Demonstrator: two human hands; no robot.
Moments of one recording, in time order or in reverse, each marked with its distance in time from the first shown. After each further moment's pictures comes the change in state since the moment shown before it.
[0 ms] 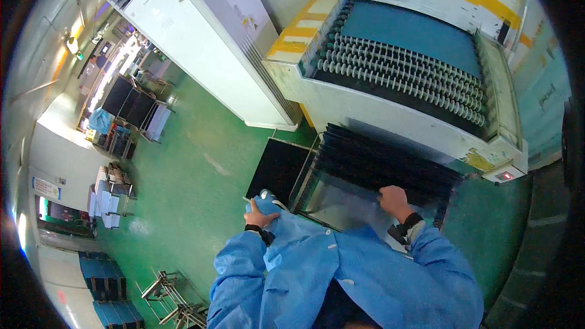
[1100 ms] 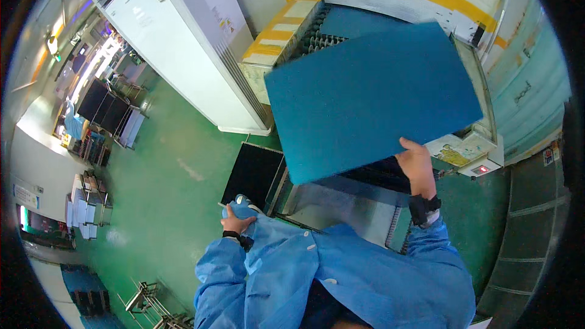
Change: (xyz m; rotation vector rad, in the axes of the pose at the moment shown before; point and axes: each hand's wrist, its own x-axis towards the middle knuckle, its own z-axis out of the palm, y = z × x) left_hand -0.006 -0.006 0.000 -0.029 0.004 0.001; right_hand -0.010 0.027 -0.177 1.850 0.439 0.030
